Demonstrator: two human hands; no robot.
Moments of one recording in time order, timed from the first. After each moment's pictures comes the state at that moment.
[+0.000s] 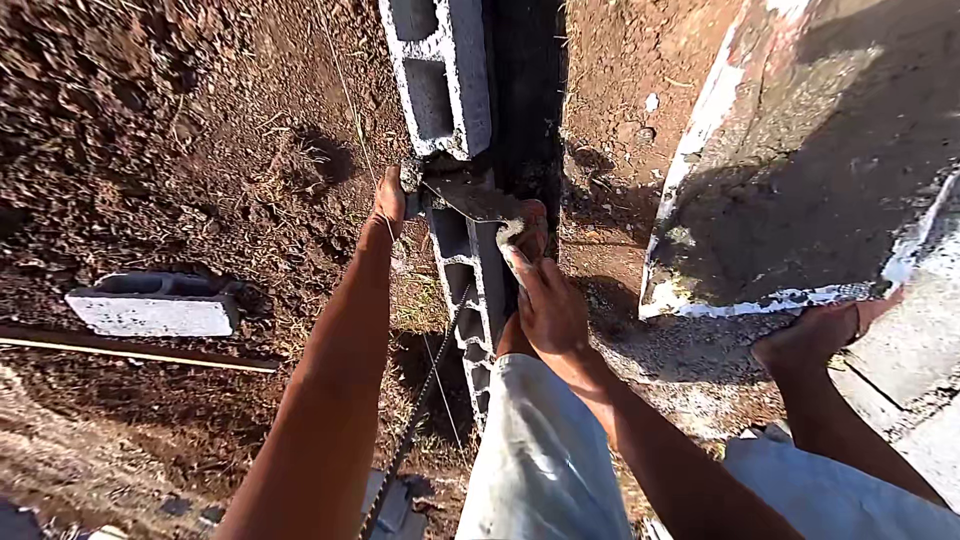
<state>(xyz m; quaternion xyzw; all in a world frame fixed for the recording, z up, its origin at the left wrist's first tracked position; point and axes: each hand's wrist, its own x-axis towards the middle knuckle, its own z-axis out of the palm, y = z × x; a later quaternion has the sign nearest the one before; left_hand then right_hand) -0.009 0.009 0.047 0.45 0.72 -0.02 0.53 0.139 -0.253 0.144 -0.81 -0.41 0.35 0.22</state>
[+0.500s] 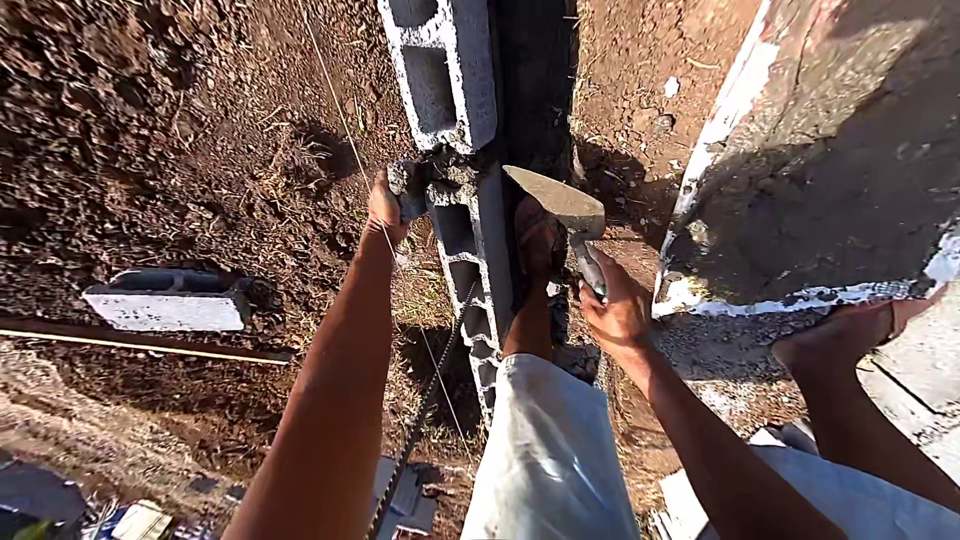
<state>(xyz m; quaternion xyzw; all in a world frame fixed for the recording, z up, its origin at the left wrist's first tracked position) -0.033 0.004 0.039 0.36 0.71 0.08 0.60 0.181 -0.320 0.100 -0.83 -0.29 0.43 0.19</state>
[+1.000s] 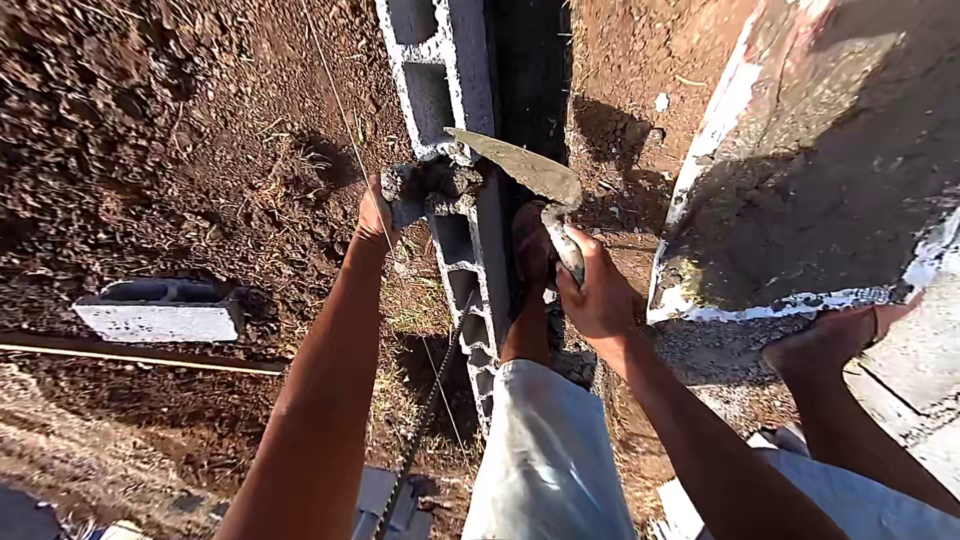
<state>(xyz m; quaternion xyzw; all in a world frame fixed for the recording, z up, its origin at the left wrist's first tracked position) -0.022 0.015 0.057 0.39 0.68 0.09 0.61 0.190 -0.257 0.115 -0.82 -0.33 0.40 0.24</state>
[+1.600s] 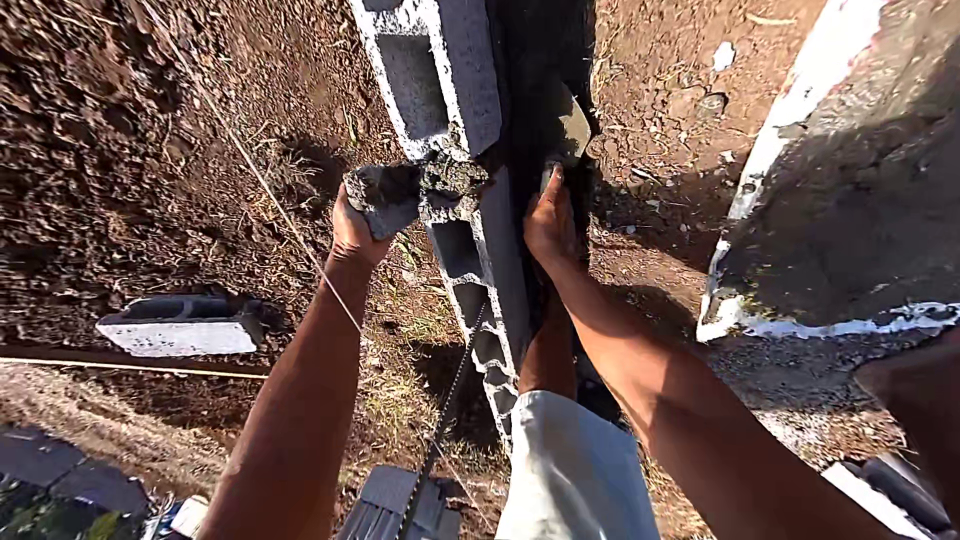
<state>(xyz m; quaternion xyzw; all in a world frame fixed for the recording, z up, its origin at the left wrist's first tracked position) -0.051 0.026 0.040 0.35 0.66 0.14 0.65 0.114 -0.162 -0.067 -0.85 -0.11 0.48 0.17</state>
